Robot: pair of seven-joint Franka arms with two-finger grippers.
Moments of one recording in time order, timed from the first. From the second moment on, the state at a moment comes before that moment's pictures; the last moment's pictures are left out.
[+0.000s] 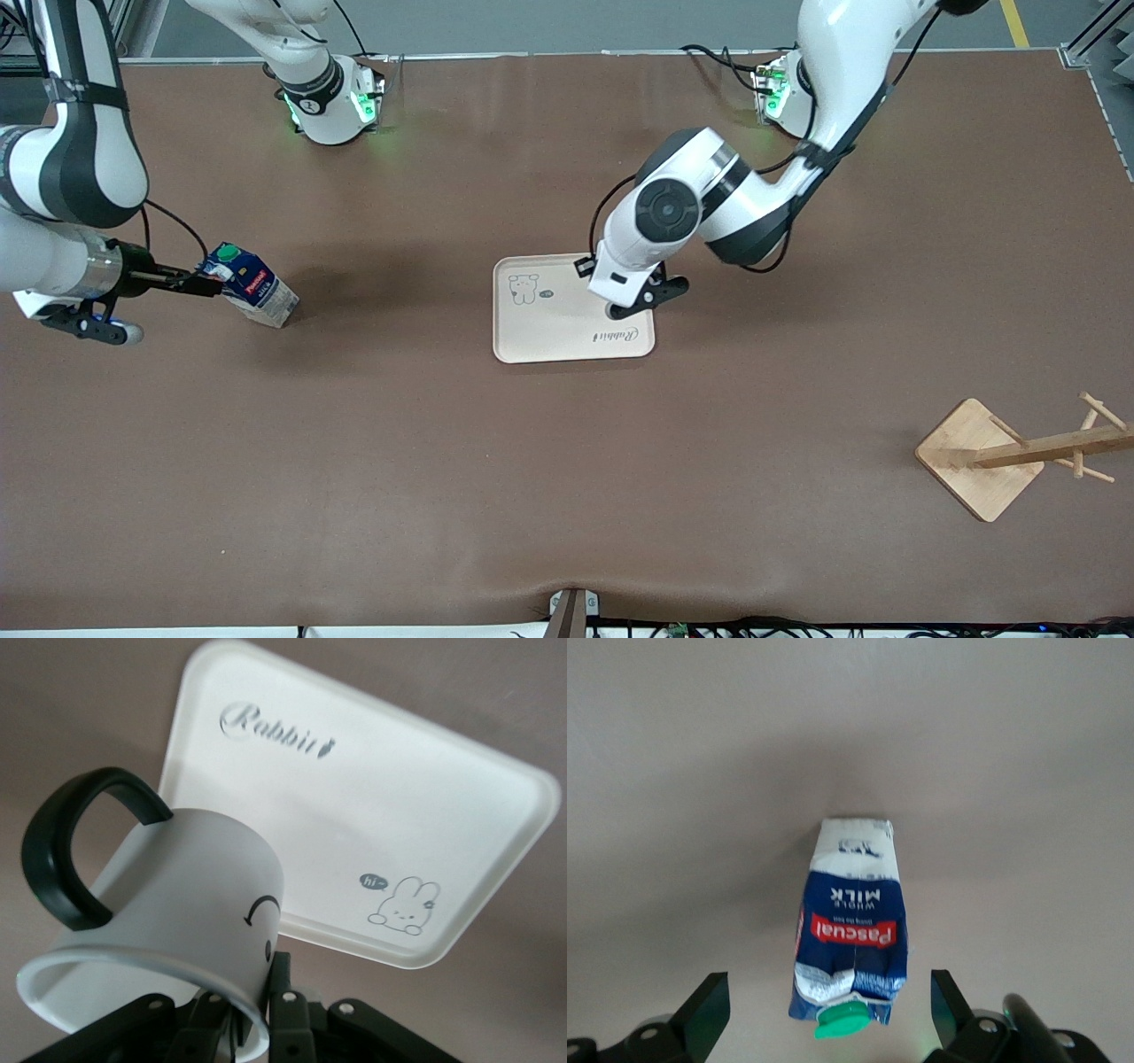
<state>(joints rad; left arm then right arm) -0.23 0.59 -0.60 -1.64 -0.01 2.01 -1.16 -0.15 0.10 0.01 -1.99 0.02 1.78 0.15</state>
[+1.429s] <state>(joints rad) -0.29 0.79 -0.52 -1.54 0.02 2.10 -1.16 -0.09 0.04 0.03 -1.91 0.02 1.56 0.25</state>
